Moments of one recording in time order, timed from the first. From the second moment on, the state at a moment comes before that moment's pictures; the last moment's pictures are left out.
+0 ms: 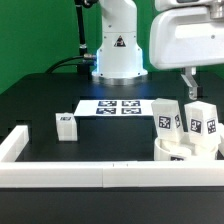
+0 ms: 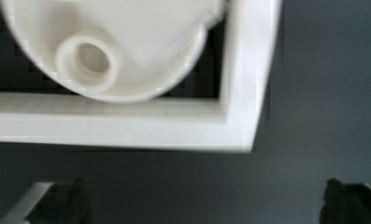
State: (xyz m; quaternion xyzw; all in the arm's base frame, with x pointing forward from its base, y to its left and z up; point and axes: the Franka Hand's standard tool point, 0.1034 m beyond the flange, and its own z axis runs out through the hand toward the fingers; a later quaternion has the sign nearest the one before) arm 0.635 0.108 0.117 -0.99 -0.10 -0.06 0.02
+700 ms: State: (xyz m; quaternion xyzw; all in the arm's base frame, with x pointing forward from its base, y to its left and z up) arm 0.612 0.097 0.108 -0.97 -0.22 -0.01 -0.02
